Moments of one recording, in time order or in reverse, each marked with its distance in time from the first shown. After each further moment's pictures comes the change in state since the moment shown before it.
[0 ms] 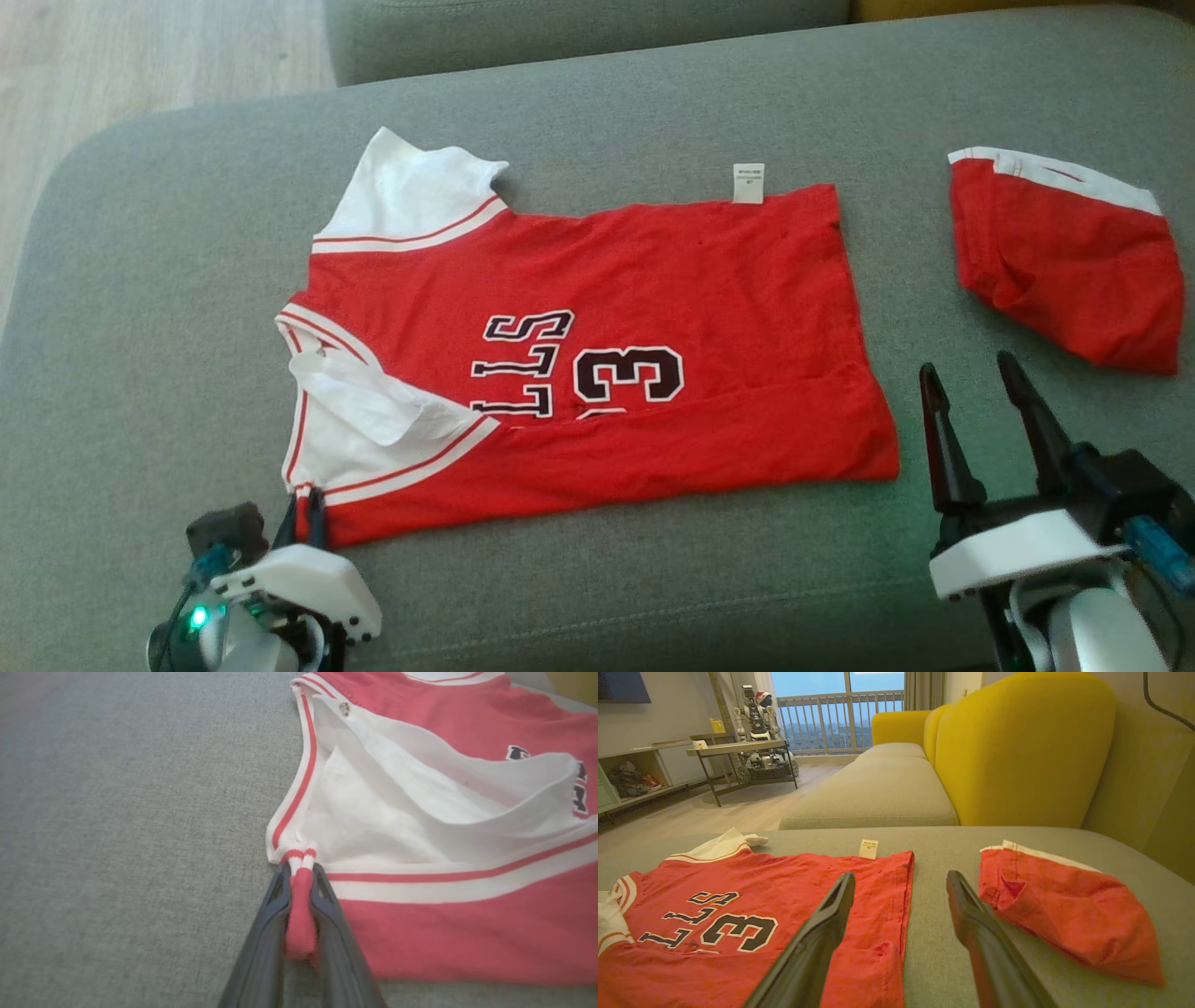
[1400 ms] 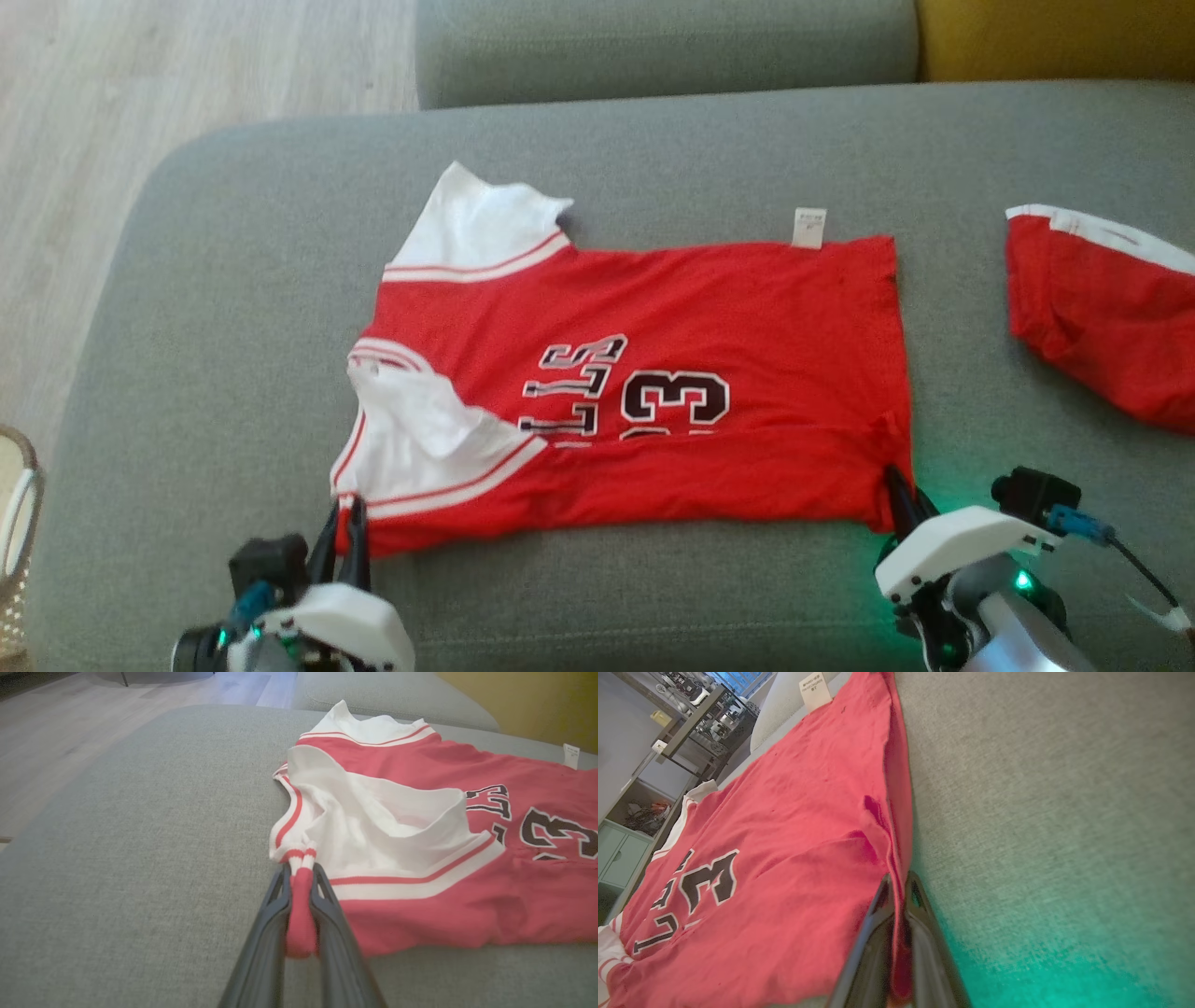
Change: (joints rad) left arm 0.162 -0.001 -0.074 -0.304 0.083 0.006 0.011; right arm -0.349 -0.013 0.168 0.936 0.594 0.000 -0.003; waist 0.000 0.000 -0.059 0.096
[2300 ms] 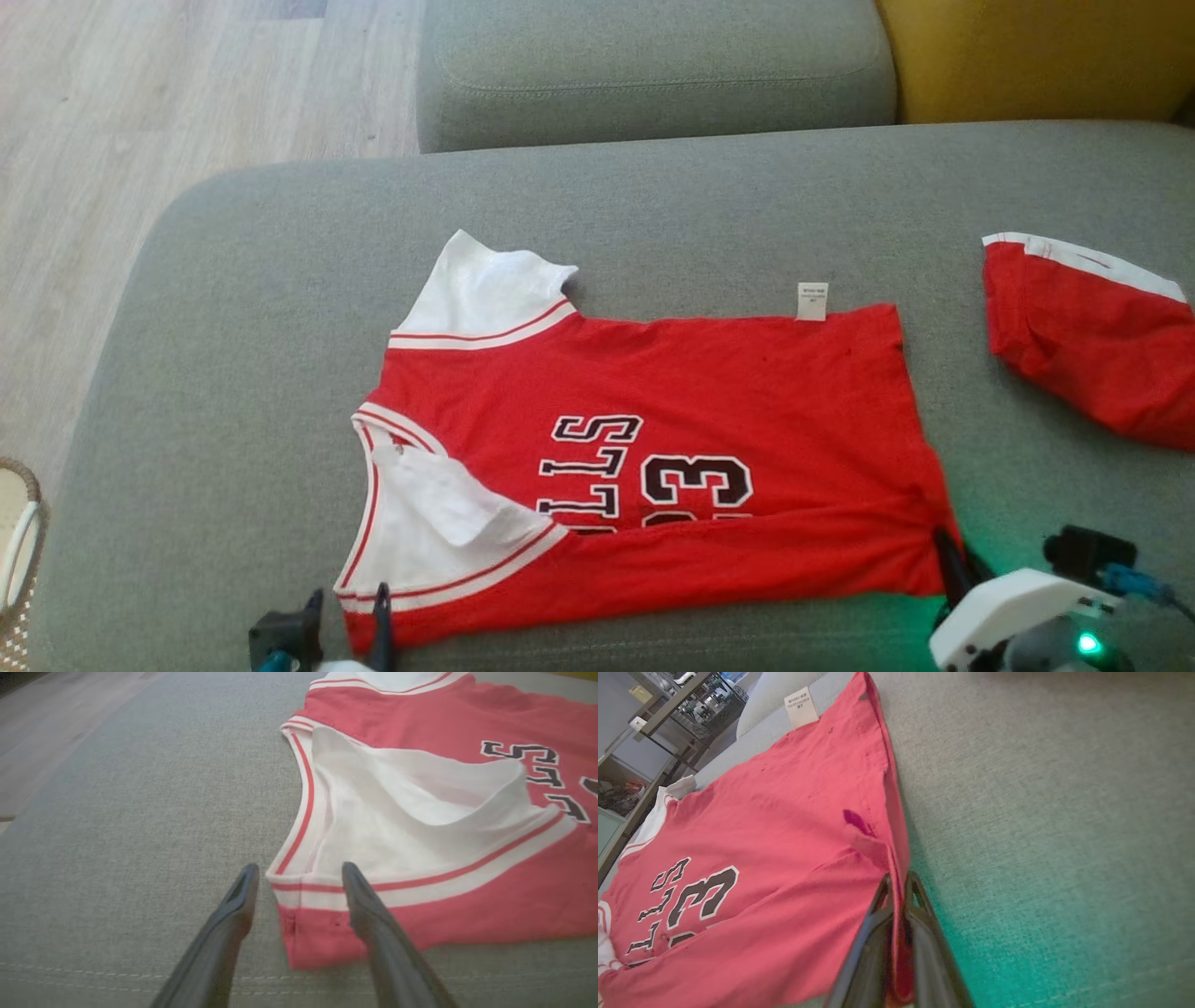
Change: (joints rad) left arm 0.106 0.017 -0.037 0.051 0.035 0.031 0.000; right arm 0.264 0.012 -0.226 -0.353 -0.223 0.000 0.200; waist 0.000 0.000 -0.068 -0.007
